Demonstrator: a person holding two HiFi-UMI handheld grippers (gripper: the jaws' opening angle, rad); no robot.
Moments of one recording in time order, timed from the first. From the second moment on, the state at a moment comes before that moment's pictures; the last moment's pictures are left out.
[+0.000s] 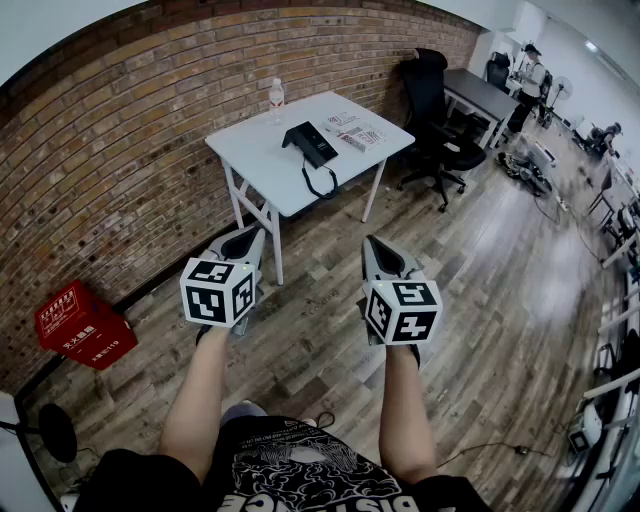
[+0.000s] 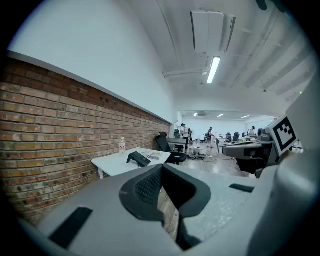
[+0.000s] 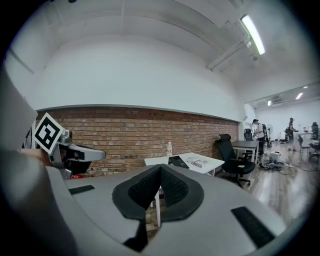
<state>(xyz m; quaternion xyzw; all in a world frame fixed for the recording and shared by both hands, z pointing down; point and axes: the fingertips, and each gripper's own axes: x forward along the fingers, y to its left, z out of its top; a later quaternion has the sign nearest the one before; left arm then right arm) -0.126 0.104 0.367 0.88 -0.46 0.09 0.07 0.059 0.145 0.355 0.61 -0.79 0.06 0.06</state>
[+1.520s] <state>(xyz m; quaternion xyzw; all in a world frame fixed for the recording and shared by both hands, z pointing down) -0.089 -0.093 0.393 0.89 -0.43 0.08 0.11 0.076 -0.034 0.379 0.62 -0.78 0.08 0.10</state>
